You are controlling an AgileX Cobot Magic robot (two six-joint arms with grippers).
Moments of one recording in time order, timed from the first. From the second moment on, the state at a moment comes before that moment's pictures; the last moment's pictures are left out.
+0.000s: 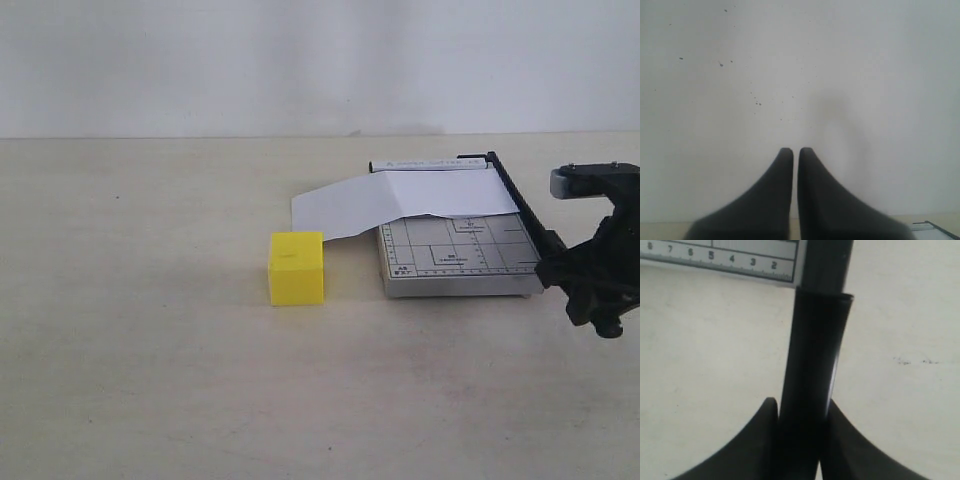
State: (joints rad) left arm -0.04 0.00 0.00 0.02 -0.24 0.52; right arm 0.00 1.73 -0.97 0.21 0.76 -0.33
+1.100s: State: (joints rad) left arm -0.04 0.00 0.00 0.02 -0.24 0.52; right arm 0.00 1.53 -1.20 0.23 0.82 -0.37
